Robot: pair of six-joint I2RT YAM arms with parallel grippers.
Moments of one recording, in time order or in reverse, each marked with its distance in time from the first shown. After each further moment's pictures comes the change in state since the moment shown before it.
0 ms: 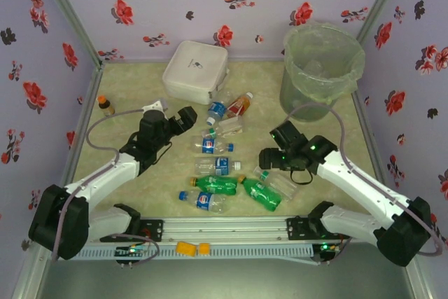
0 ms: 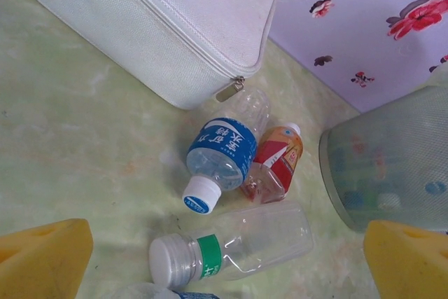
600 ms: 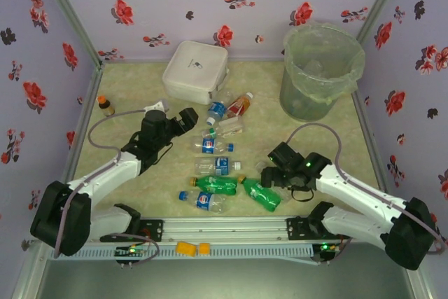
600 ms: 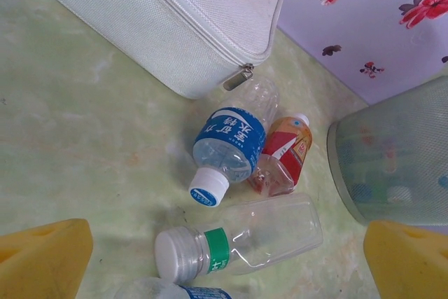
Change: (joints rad) left arm -0.001 0.027 0.000 0.001 0.004 0.000; right arm 0.089 -0.052 -0.235 0.046 0.002 0.165
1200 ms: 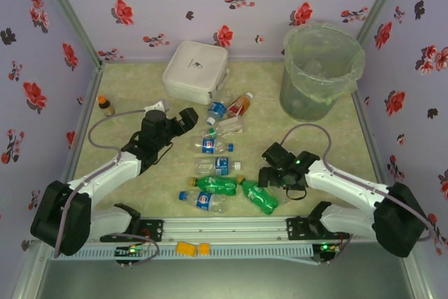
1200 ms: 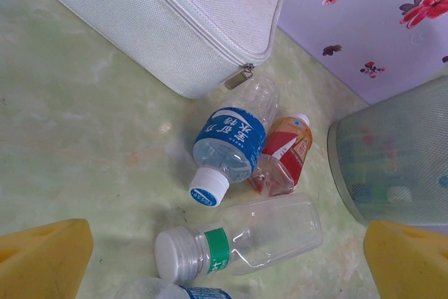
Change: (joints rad) left arm 0.000 0.001 0.001 0.000 0.000 0.000; right arm 0.001 0.168 -0.027 0.127 0.031 0.002
